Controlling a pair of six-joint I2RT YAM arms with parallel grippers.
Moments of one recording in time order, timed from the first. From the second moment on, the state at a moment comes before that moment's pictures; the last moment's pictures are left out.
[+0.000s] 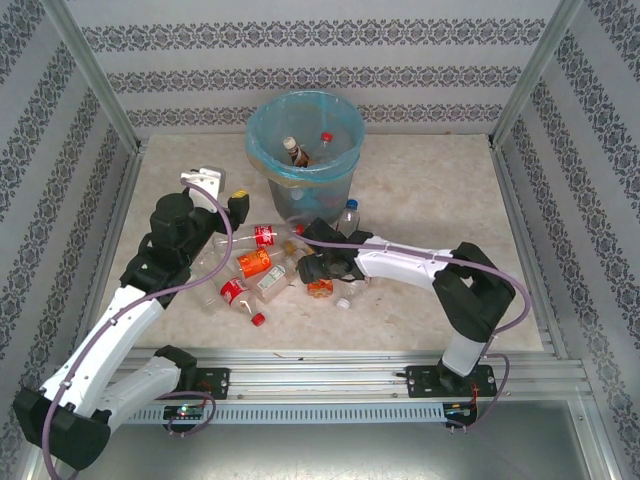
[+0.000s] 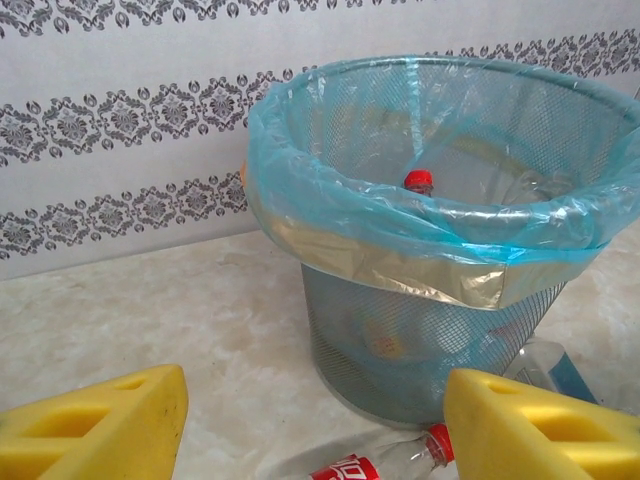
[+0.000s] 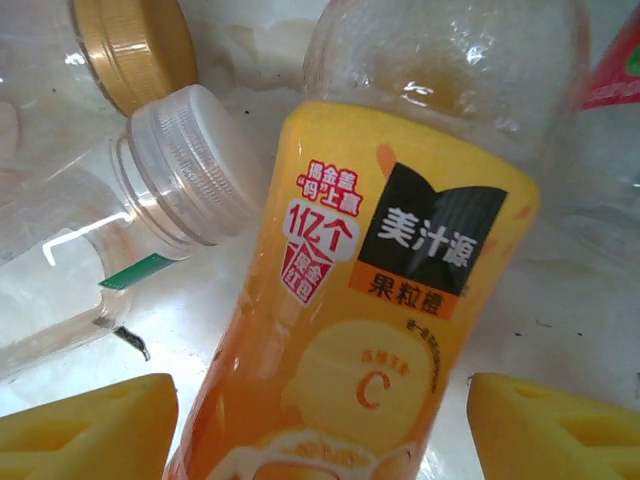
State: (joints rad) left arm -0.36 0.92 0.89 -0.20 -0.10 0.00; right arm 0.85 1.76 1.12 -0.51 0.08 0.56
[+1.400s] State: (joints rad) left arm -0.36 1.14 1.23 -0.32 0.16 -0.12; right arm 0.87 1.28 0.92 -0.36 -0.63 0.36
